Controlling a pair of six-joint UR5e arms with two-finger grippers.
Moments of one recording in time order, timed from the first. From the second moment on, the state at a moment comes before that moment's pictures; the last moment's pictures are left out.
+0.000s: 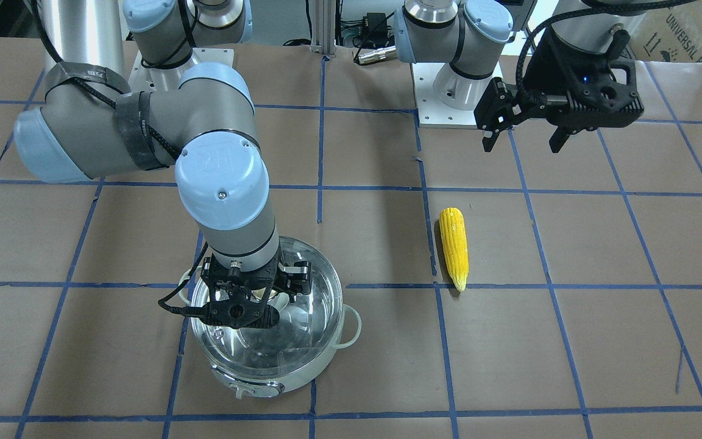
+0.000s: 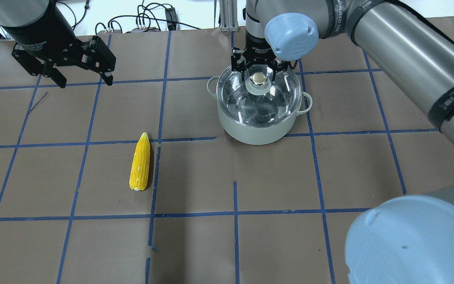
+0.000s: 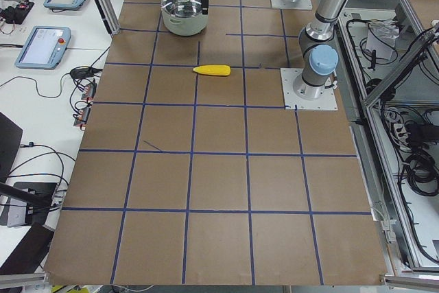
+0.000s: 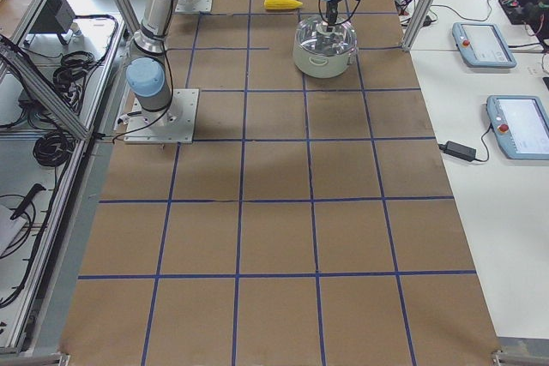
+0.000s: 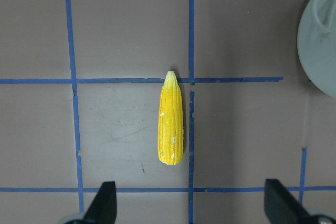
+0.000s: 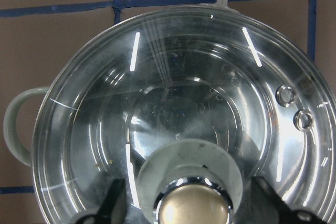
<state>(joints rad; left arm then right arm) -1.52 -1.56 -1.47 -1.65 1.58 0.05 1.81 -1.06 1.28 -1.80 -1.56 0.29</state>
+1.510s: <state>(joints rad) -1.51 -1.66 -1.60 -1.55 1.58 0.05 1.70 -1.18 1.12 -1.49 -1.57 0.19</state>
